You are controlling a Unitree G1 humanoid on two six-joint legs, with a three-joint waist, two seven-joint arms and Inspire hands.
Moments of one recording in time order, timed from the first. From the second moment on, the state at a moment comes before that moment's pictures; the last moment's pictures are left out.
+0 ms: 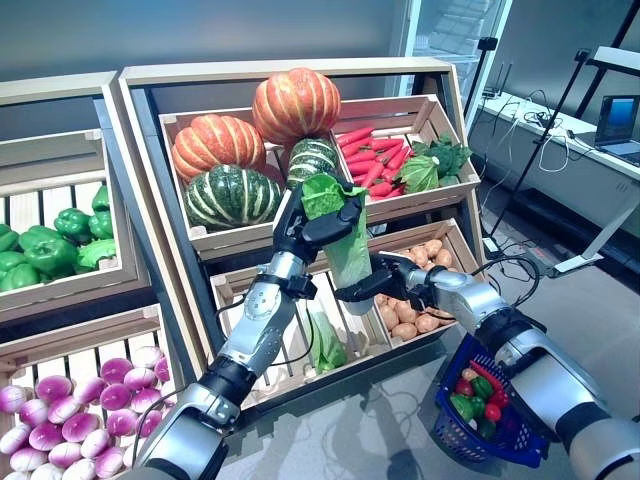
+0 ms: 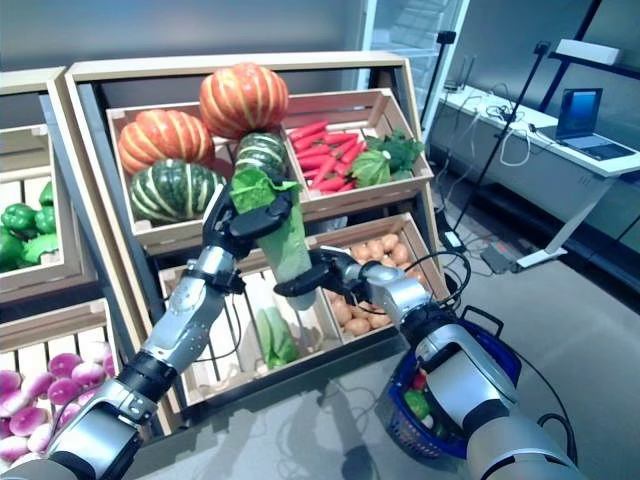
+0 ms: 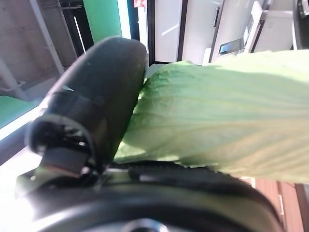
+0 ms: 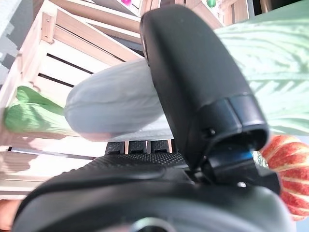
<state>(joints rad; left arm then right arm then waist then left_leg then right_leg) -0.53 0.33 -0.41 0.34 -0.72 -0.33 0.03 -0.84 -0.40 0.61 0.79 0.64 0.28 0.41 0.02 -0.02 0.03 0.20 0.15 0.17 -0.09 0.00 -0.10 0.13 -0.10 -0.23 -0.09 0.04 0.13</state>
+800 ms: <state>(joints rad) -0.26 0.50 -0.17 0.39 -0.51 -0.31 0.07 -0.22 -0.63 0.20 0.74 0.71 0.19 0.33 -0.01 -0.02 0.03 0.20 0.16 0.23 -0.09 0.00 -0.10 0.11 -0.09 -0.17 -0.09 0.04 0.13</state>
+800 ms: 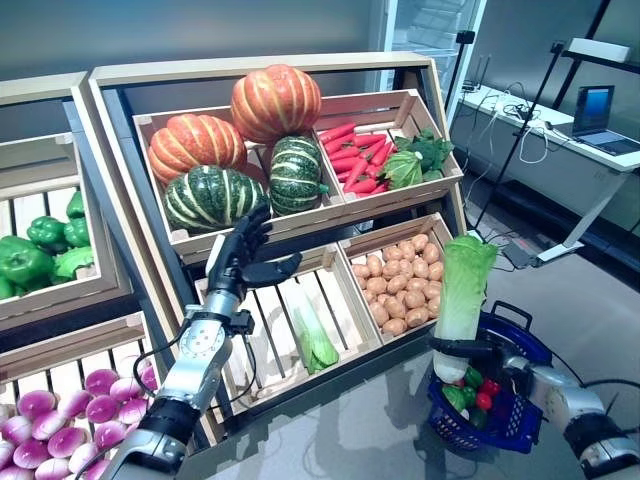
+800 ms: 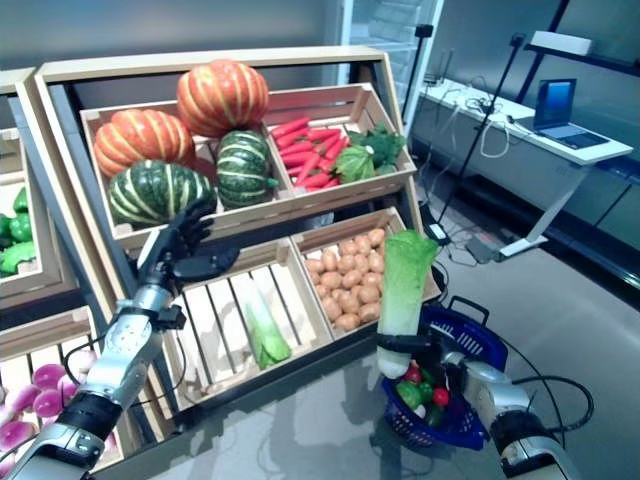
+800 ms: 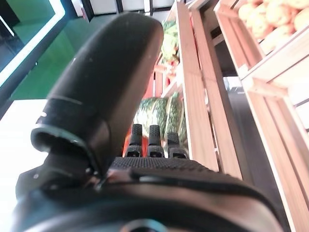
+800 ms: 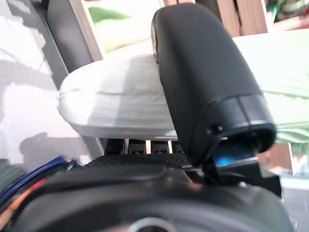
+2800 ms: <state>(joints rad) -0.62 0.60 -0.27 0.37 -0.62 -0.49 0.32 -1.10 -0.72 0.21 1.27 0.76 0.09 -0.02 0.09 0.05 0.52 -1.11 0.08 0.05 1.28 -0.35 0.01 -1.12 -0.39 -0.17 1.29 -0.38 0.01</state>
